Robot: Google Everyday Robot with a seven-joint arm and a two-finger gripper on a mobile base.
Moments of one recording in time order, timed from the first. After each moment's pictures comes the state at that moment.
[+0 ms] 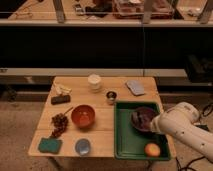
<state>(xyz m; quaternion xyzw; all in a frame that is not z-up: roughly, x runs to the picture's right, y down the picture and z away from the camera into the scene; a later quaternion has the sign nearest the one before) 0.249 0.195 0.722 -0.11 -0.12 -0.75 0.64</state>
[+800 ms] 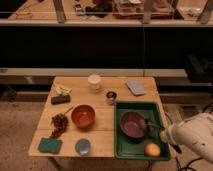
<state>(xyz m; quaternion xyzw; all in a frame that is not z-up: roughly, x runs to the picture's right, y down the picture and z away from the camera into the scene) 0.303 0.217 0.687 -0.12 -0.13 -0.75 0.64</state>
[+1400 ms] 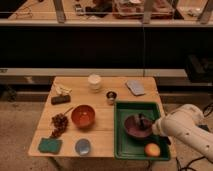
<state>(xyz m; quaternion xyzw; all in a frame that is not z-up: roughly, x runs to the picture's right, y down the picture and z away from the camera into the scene) 0.252 0.198 0.719 -0.11 -0.13 -0.75 0.64</state>
